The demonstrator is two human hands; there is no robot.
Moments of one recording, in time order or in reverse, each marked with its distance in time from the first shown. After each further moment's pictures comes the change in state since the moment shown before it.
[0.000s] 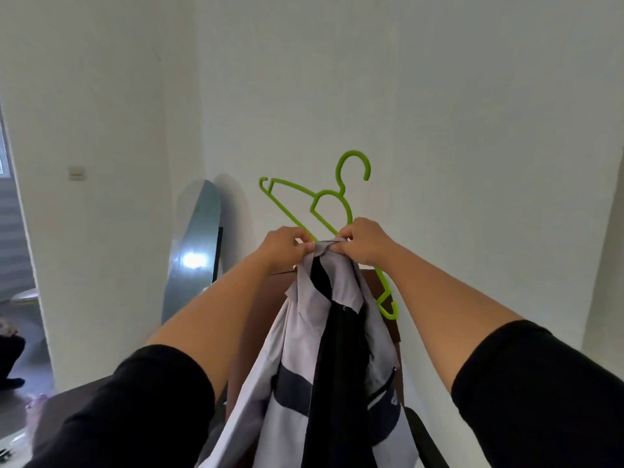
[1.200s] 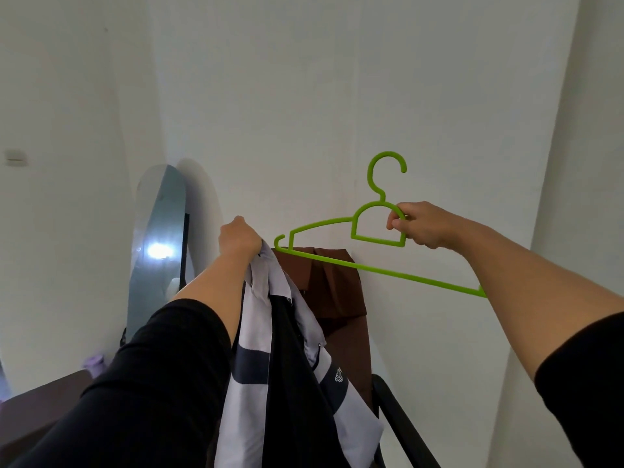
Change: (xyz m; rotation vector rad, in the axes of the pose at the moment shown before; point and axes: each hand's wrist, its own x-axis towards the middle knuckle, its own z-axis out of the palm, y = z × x) left_hand 0.014 -0.021 0.031 0.108 0.248 -0.398; right_hand -0.092 0.061 -0.096 0.053 -0.069 0.293
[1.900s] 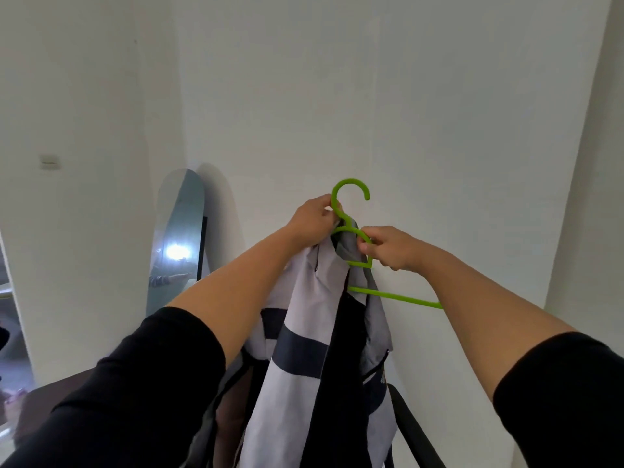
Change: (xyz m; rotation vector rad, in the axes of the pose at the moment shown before) left_hand -0.043 0.073 -0.018 -0.459 -0.262 0.527; right_hand 0.015 -0.032 0.058 0.023 -0.108 -0.185
